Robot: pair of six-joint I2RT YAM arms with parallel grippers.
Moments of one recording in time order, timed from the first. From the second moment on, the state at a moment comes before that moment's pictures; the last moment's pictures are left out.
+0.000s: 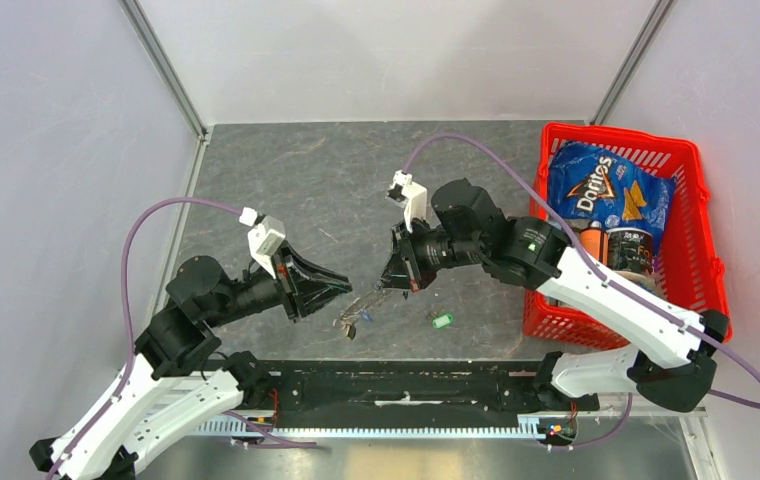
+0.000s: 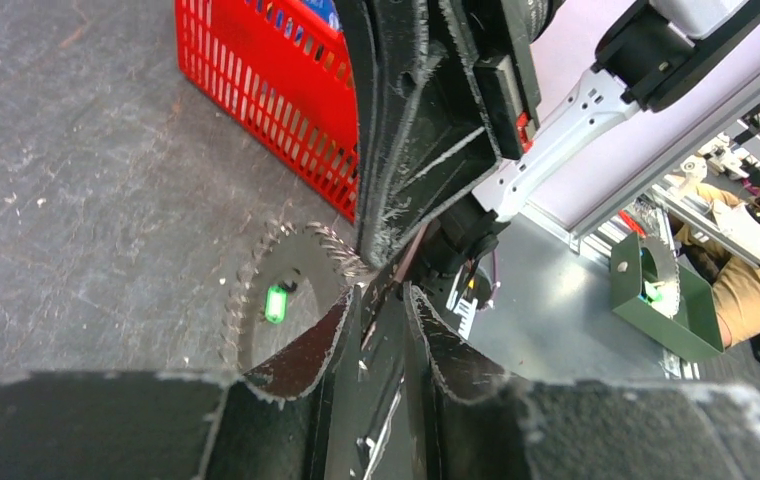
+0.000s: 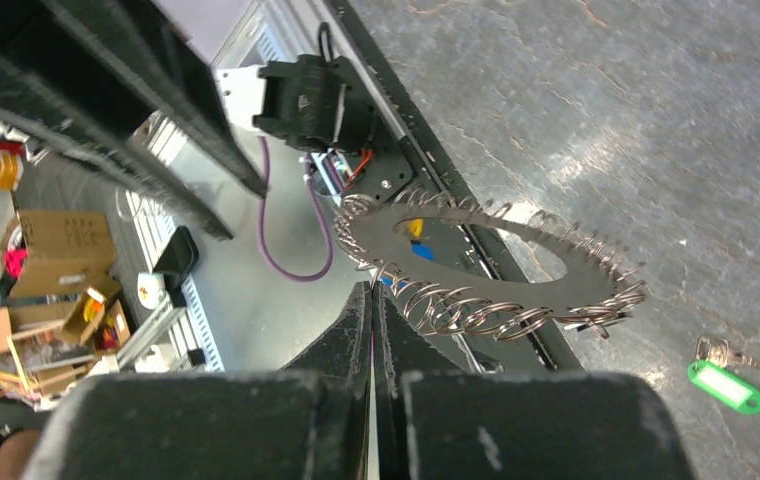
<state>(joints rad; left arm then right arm) -0.76 0.52 0.86 -0.35 0.42 -0.43 0.99 1.26 1.43 -0.71 -0.36 0.52</state>
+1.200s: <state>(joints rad) -0.76 0.55 0.83 -0.11 0.60 -0.54 1.14 1.25 1.63 -0.82 -0.33 0.08</state>
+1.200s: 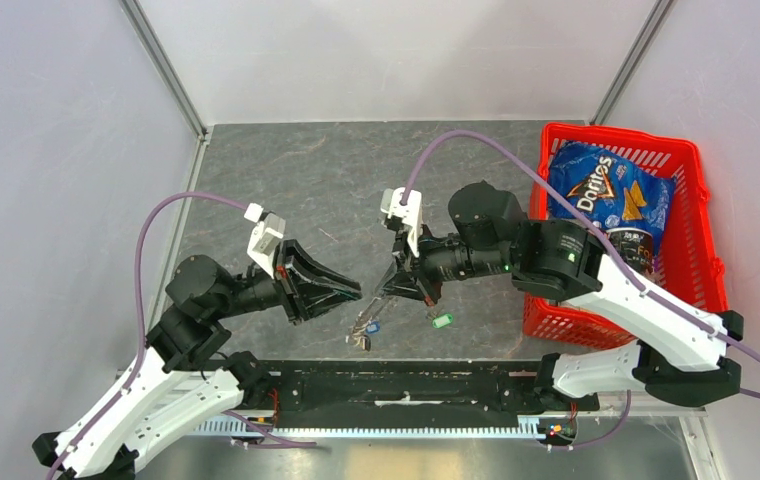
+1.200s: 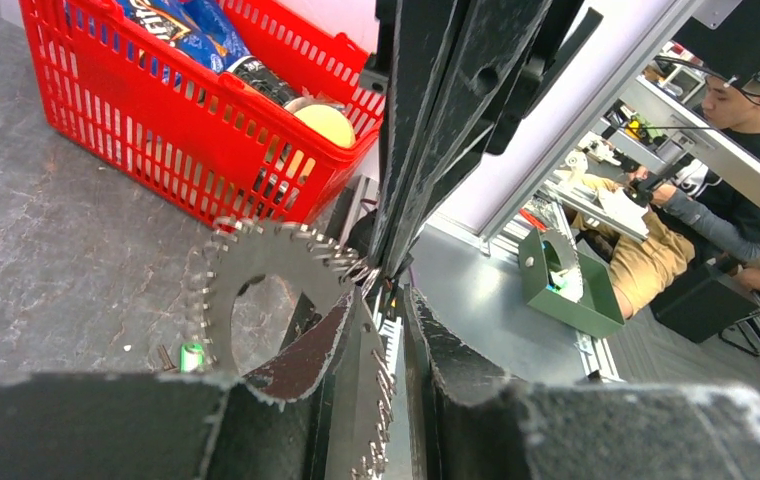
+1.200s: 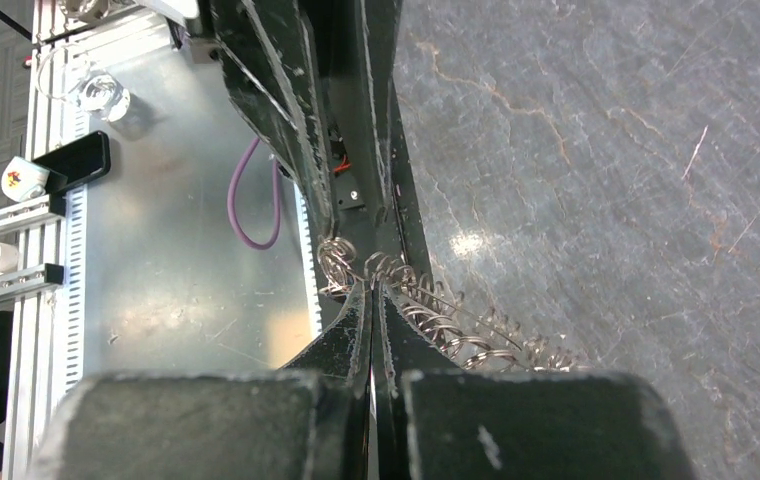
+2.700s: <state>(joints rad) -0.76 0.58 0.73 0.15 0.69 -0.64 1.15 1.27 1.70 -0.79 -0.34 0.10</state>
